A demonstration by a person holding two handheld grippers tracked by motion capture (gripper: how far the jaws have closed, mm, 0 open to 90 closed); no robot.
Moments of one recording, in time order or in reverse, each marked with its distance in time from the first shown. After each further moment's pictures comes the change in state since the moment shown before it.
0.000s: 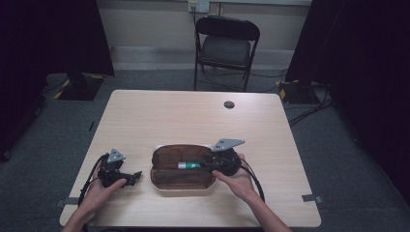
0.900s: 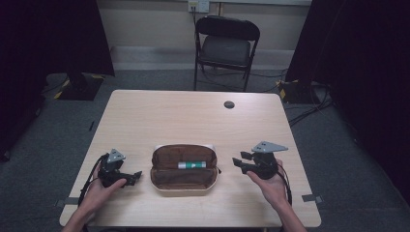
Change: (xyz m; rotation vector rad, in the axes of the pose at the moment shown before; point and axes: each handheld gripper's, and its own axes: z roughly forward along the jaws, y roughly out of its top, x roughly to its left) left arm 0.000 0.000 0.000 0.000 0.000 0.001; right arm -0.048 -0.050 -0.076 -0.052 -0.204 0.150
